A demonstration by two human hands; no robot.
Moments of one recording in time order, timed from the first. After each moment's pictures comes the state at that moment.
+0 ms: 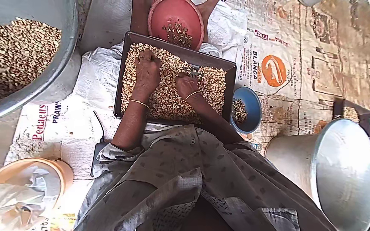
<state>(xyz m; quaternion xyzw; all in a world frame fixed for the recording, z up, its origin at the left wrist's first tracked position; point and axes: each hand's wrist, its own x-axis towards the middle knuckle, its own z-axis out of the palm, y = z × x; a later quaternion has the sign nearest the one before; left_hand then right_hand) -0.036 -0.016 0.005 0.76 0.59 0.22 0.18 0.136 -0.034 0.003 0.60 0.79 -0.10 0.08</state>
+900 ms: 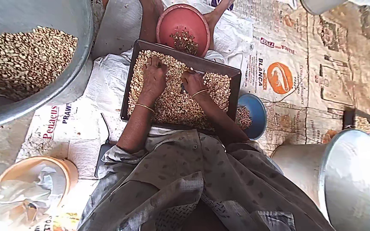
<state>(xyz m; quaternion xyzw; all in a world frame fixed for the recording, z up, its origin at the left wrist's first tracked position) -0.036 -0.014 0.003 0.76 0.59 0.23 0.18 0.156 0.003 -0.008 0.57 0.80 -0.14 -0.07</state>
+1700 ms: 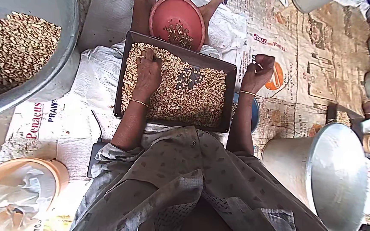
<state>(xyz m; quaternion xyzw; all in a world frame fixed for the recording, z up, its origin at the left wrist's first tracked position) -0.035 -0.015 0.004 0.76 0.59 0.22 0.18 0.301 -0.032 0.069 0.68 0.55 0.02 -0.48</state>
